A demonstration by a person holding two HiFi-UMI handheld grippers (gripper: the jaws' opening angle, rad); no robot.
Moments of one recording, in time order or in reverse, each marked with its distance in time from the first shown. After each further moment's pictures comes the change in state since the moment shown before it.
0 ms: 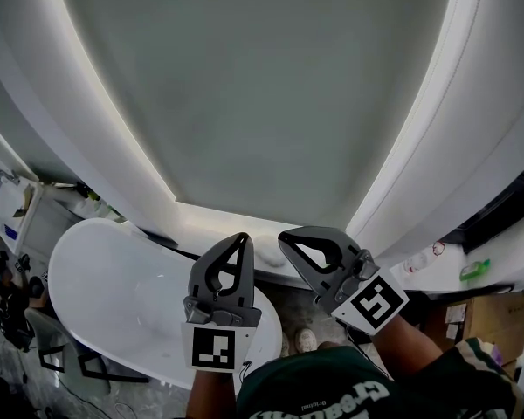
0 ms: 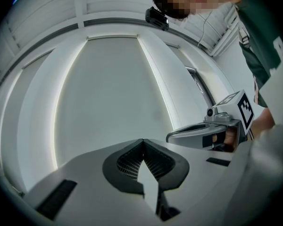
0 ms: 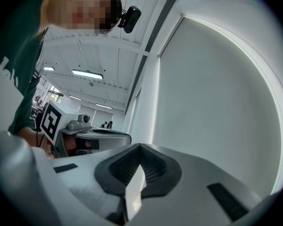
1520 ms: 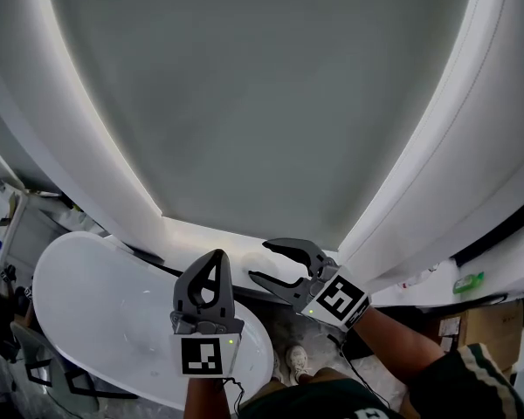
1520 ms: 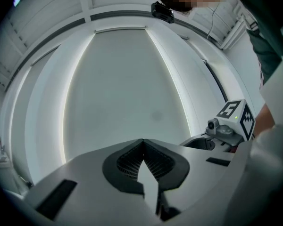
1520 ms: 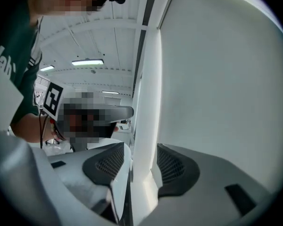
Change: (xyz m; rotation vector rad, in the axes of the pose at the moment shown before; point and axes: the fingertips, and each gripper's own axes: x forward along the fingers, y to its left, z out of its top) left arm 0.016 0.037 -0.058 -0.058 0.057 0.102; right arm 0.044 -0.004 -0.108 0.031 0.224 0.142
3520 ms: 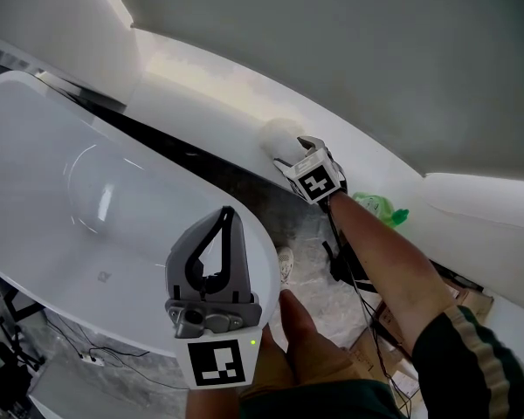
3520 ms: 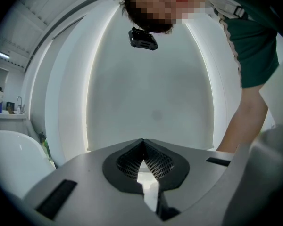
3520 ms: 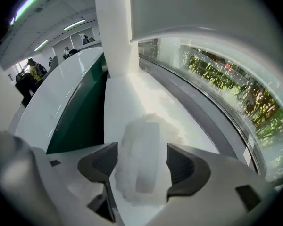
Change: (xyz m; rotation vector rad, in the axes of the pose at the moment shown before) left arm -0.012 0.061 -0.353 -0.136 0.234 0.154; right arm 0.193 -0.050 -0.604 0.186 0.931 -0.069
